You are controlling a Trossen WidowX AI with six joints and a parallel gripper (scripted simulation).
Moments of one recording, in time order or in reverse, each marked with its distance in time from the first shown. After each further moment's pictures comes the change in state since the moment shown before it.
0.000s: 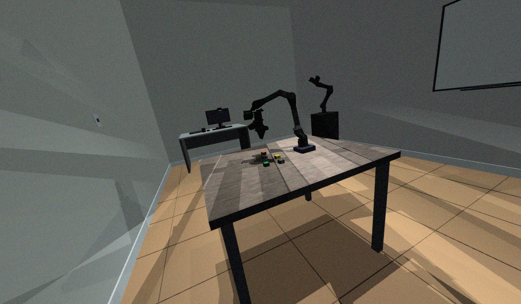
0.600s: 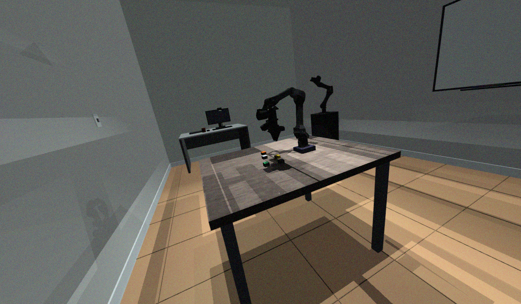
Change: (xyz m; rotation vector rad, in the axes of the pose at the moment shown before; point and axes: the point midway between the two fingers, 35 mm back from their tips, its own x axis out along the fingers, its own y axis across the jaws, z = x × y) arm -0.002 0.170 -0.032 -0.012 0.005 0.028
